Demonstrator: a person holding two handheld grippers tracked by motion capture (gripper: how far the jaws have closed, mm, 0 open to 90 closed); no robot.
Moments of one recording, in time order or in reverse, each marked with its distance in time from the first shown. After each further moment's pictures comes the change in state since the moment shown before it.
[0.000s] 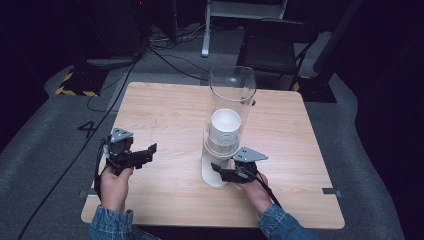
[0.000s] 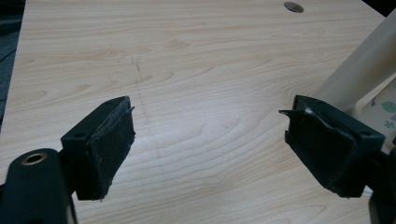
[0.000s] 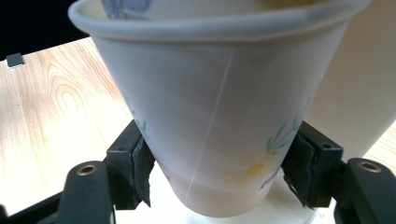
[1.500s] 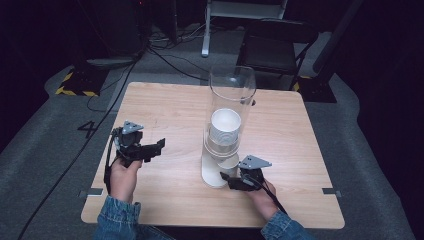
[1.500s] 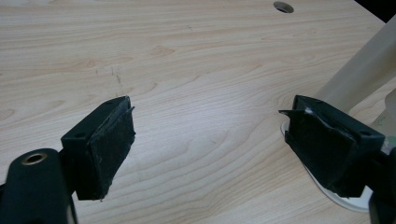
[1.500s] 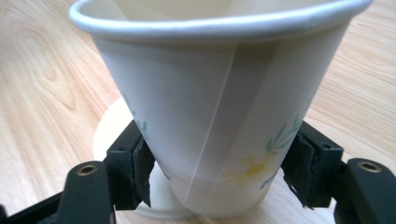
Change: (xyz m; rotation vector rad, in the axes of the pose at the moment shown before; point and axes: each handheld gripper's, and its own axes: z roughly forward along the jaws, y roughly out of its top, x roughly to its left) left arm -0.010 0.016 0.024 0.015 -0.039 0.015; right arm -0.006 -0.032 -0.015 0.140 -0.076 0.028
